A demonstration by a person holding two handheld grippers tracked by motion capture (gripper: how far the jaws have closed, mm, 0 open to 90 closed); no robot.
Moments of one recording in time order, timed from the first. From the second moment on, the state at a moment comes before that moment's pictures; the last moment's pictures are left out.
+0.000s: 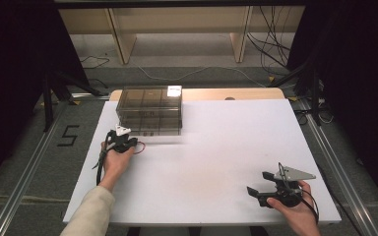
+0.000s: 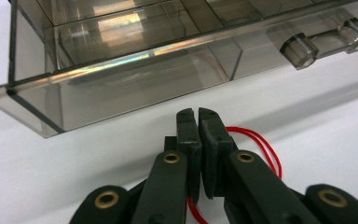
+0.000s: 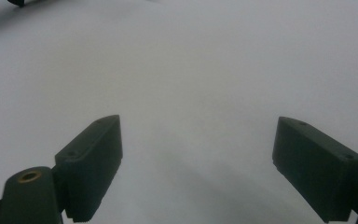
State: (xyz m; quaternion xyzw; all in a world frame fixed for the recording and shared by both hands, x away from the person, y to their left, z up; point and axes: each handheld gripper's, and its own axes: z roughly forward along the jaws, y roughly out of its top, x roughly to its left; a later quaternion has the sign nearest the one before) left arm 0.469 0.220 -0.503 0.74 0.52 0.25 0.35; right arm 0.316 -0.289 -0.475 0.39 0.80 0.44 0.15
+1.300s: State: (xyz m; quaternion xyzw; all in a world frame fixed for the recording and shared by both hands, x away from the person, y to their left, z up) left arm 0.455 0.222 -0.483 0.74 0.50 0.27 0.37; right arm 0.316 -0.290 -0.475 0.39 0.80 0.44 0.15
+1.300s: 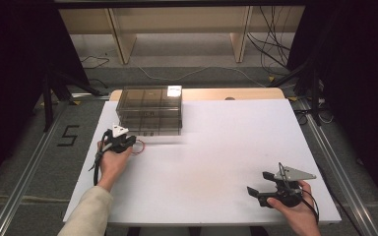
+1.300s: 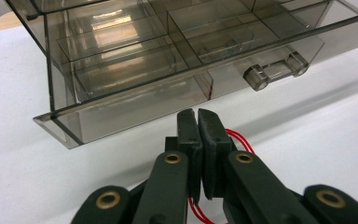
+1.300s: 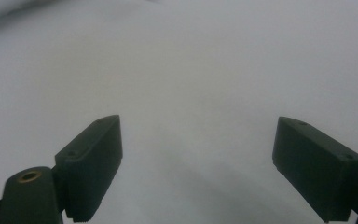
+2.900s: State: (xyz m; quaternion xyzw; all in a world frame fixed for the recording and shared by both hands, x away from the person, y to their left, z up) left arm 0.442 0.217 -0.449 0.73 0.47 0.29 0.41; right arm 0.316 -0.290 -0.475 0.39 0.80 0.44 0.15
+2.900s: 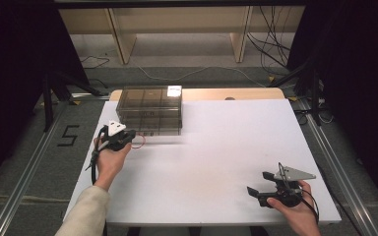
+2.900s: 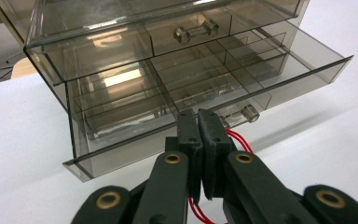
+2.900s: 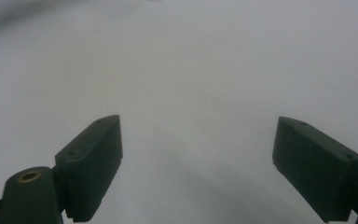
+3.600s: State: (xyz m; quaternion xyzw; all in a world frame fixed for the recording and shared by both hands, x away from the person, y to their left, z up) left arm 0.445 0.212 -0.442 0.73 0.46 0.29 0.41; right arm 0.316 -0.290 -0.475 0.39 0.80 0.43 0.15
